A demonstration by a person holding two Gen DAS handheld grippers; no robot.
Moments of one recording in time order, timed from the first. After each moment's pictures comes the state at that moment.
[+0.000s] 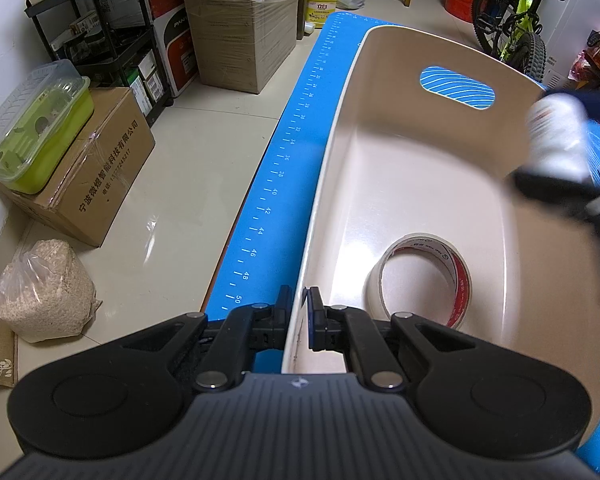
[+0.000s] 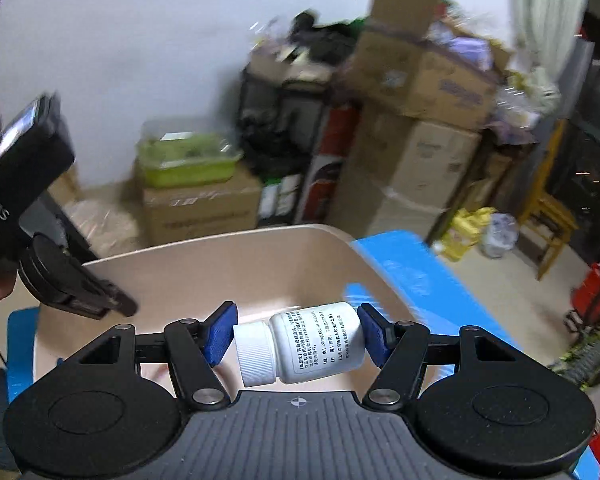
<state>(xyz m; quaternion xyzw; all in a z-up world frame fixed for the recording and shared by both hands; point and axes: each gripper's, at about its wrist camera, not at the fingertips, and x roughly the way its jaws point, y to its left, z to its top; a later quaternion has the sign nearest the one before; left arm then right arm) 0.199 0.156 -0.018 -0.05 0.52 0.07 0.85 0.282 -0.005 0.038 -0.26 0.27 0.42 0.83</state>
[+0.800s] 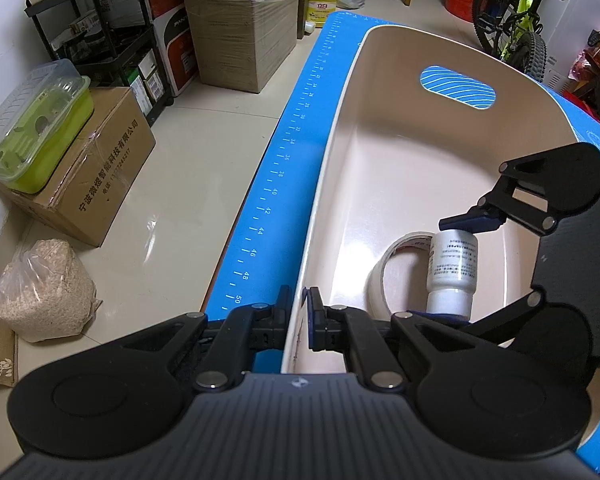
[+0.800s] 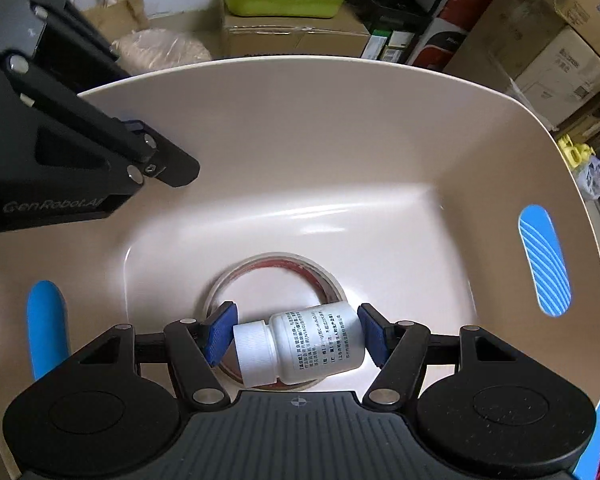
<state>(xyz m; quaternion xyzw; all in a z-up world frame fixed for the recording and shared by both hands) 0.199 0.154 -0.020 -0.05 0.52 0.07 0.85 0.271 0.077 -0.053 -0.40 0.43 0.44 0.68</state>
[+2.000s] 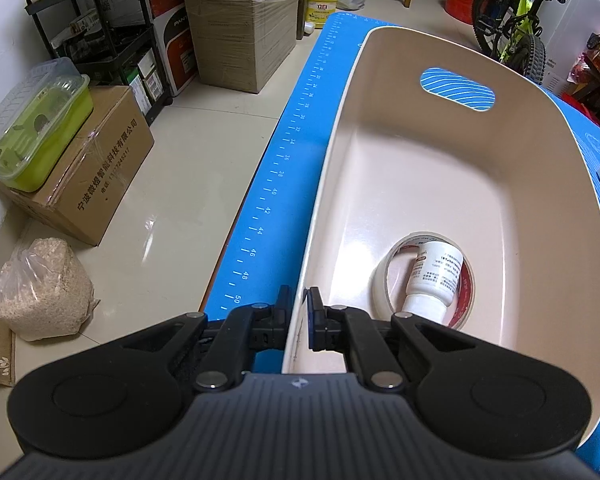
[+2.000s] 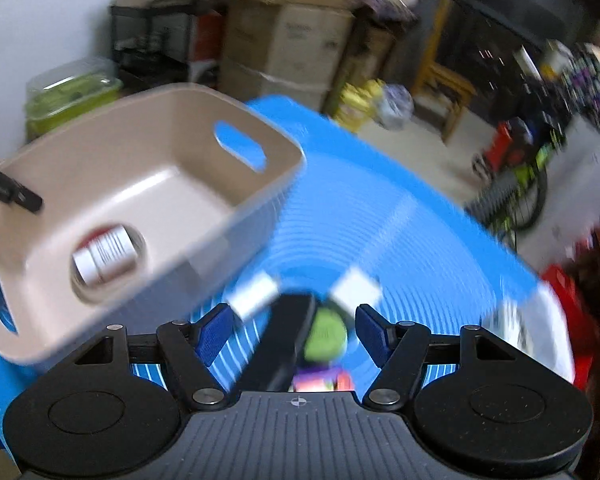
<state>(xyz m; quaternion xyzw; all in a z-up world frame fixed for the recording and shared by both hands) 0.201 0.155 -0.018 -0.06 0.52 0.07 0.85 0.262 -0.139 0.005 -0.19 0.40 0.21 0.87</state>
